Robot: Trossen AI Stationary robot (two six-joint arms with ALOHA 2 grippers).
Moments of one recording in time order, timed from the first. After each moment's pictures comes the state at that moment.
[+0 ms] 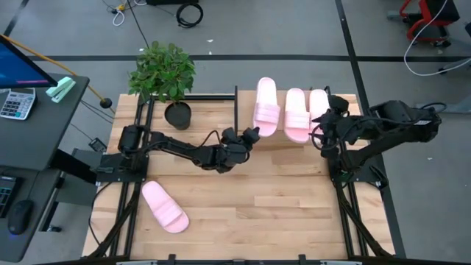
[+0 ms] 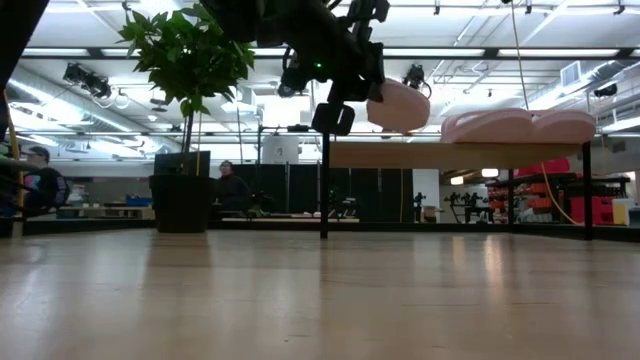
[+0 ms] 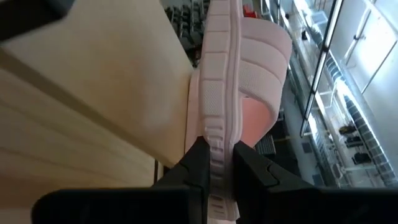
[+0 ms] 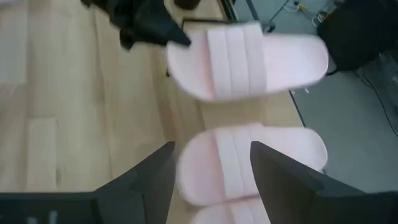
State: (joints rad) left arm -0.09 1.97 1.30 0.47 -1.00 -1.54; right arm 0.25 1.02 1.48 -1.40 0.53 0.24
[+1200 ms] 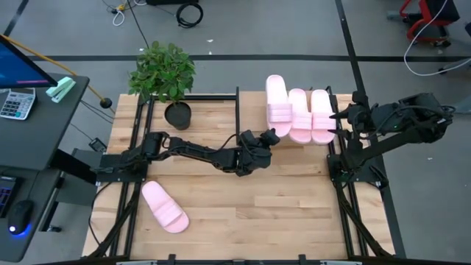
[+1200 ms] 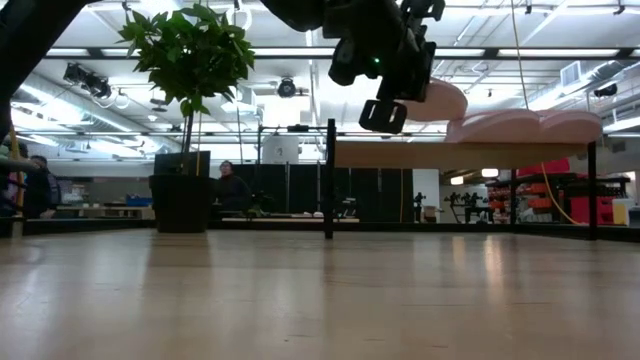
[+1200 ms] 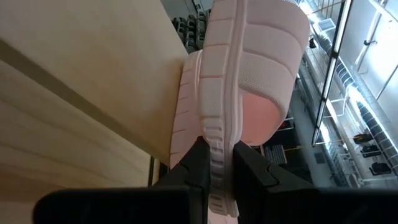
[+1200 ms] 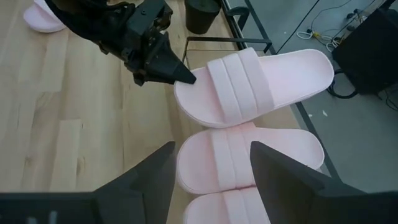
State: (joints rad) left arm -0.12 2.21 1.72 0.20 -1.06 -1.59; right arm 0.25 0.83 1.48 -1.44 0.47 0.18
